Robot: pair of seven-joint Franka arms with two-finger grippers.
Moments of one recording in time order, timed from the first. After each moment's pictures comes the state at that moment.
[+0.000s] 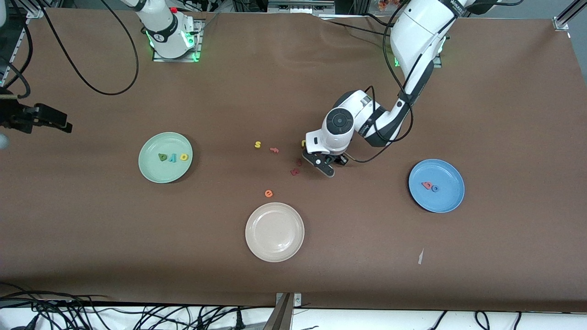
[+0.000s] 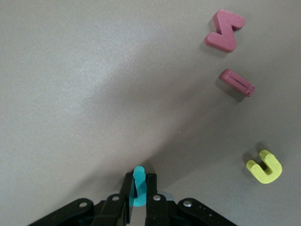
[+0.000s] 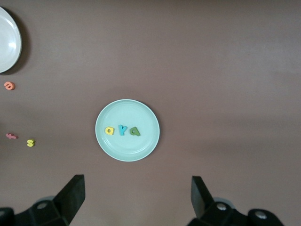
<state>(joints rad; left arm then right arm) -0.43 0.68 -0.24 -1.78 0.16 2.36 -0.07 0.08 0.12 -0.15 -1.48 0.05 1.57 -0.09</state>
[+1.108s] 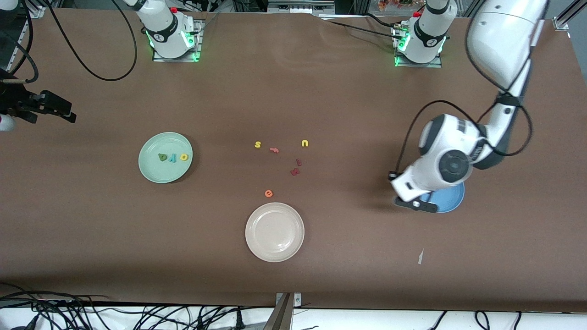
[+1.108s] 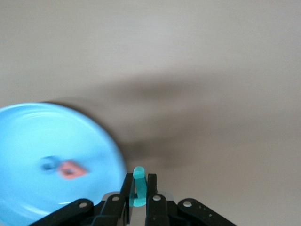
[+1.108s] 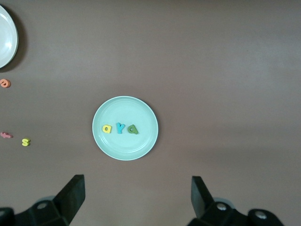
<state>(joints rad) 0.01 0.58 -0.22 -1.66 0.10 2.06 -0.11 -0.04 0.03 -0.02 -1.63 0.02 1.64 -0.07</state>
